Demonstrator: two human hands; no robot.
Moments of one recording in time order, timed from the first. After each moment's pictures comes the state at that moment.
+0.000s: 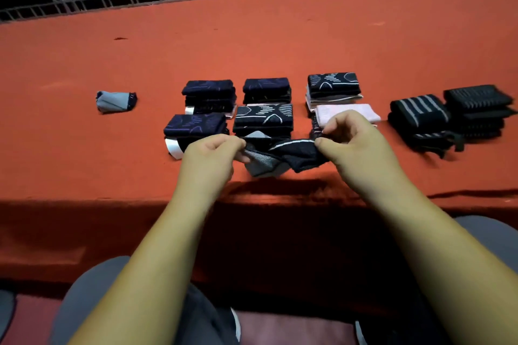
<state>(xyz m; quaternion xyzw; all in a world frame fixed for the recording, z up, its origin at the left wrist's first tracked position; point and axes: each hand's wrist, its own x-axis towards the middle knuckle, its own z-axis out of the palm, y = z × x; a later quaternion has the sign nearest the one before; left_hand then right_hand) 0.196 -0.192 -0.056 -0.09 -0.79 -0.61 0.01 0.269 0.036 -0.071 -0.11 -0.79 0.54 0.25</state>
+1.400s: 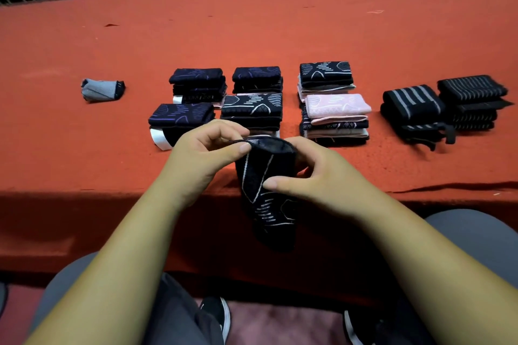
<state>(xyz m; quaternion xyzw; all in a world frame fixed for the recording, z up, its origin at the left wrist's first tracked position) 0.181 -0.203 -0.081 -0.31 -0.70 -0.64 -0.05 0.285 0.029 -0.100 0.07 -0.85 0.51 0.08</state>
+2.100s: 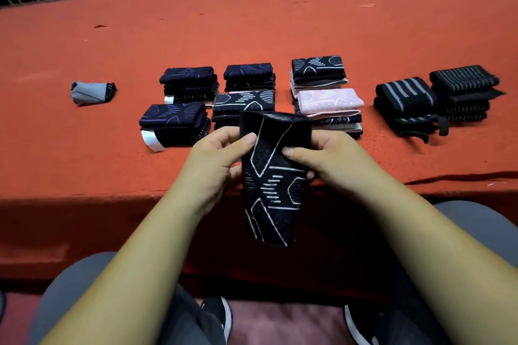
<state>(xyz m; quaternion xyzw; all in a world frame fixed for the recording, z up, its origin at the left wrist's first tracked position) 0.195 -0.166 -0.091 -0.16 -0.64 -0.73 -0.19 0.271 0.053 -0.104 -0.03 -0.77 0.64 0.05</state>
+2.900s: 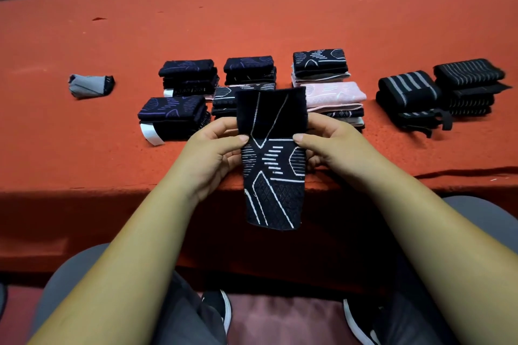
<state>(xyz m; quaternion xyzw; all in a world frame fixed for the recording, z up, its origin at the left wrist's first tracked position) 0.172 -0.169 -0.101 -0.15 -0.63 -0.74 -0.20 0.259 0.065 -0.113 -0.01 -0.71 0.70 0.06</state>
